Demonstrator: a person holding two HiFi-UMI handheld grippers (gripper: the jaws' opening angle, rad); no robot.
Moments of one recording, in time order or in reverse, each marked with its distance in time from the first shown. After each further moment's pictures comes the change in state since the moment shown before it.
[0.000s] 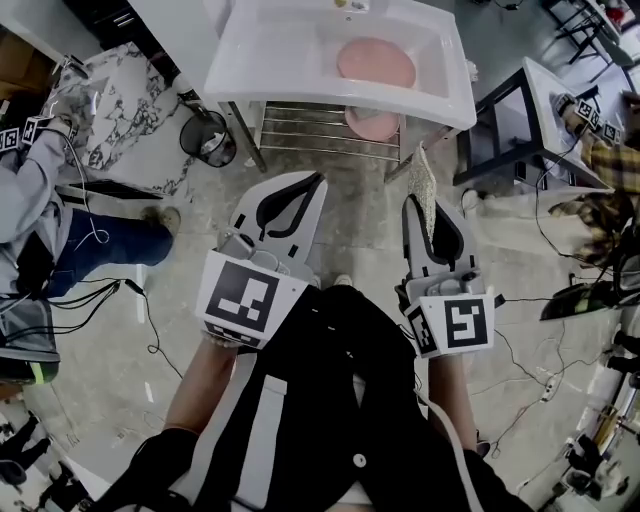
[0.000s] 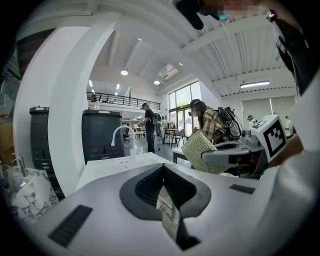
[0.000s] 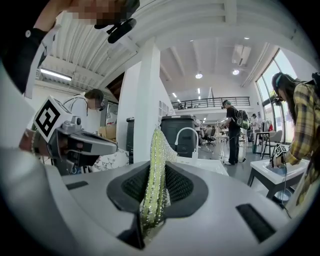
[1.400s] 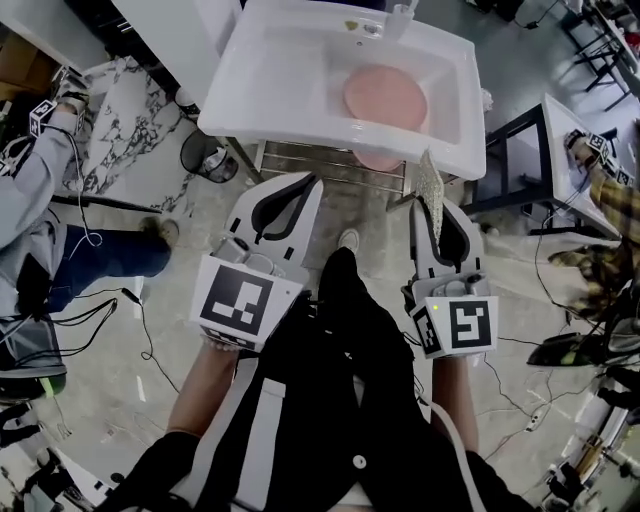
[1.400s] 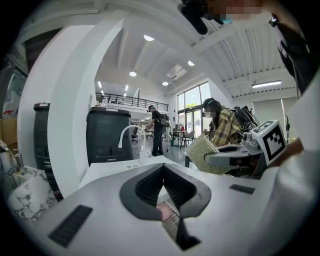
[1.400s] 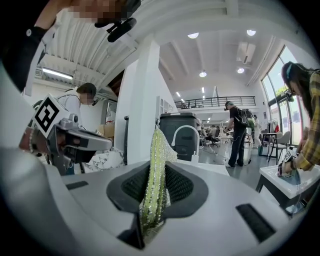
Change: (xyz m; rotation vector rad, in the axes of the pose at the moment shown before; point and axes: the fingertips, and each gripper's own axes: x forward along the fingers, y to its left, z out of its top) left arm 0.093 0.064 0.018 -0.073 0.001 0.097; right arm 0.102 -0.080 0.016 -0.029 -0.027 0.055
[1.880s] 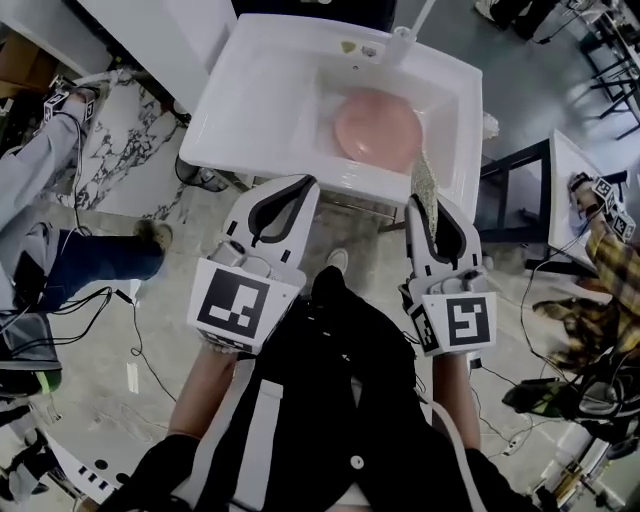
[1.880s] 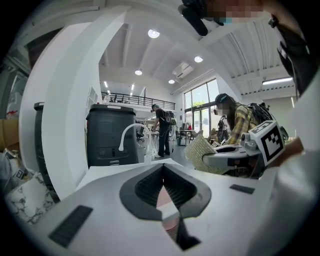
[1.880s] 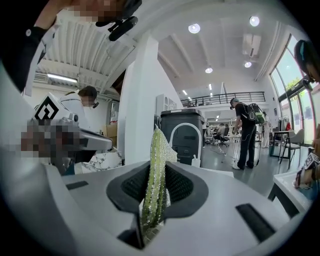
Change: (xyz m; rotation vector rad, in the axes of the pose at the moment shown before) left arm 0.097 0.019 0.019 -0.015 0.023 0.077; right arm 0.078 -0.081 0.006 0.004 0.002 0.095
